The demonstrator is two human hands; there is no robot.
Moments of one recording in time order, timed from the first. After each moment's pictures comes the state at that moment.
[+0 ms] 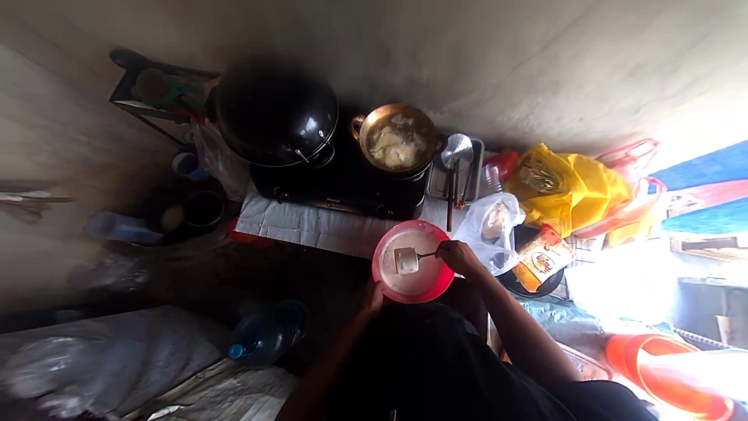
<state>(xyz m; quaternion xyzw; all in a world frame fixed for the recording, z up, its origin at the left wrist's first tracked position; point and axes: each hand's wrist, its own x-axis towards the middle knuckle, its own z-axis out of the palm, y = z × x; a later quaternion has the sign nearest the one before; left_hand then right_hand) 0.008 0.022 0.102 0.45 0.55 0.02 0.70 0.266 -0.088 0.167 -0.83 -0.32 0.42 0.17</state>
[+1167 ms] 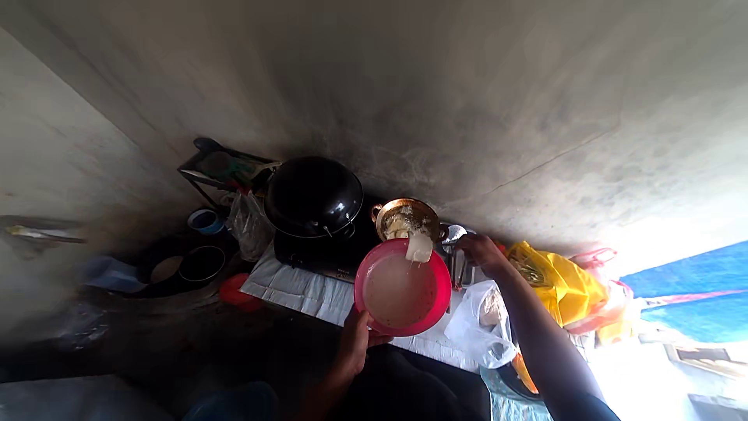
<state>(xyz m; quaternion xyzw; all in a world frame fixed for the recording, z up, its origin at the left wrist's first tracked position) 0.049 0.107 0.254 0.36 0.49 0.18 0.78 0.388 0.020 0.318 -0.77 -0.24 0.37 0.46</state>
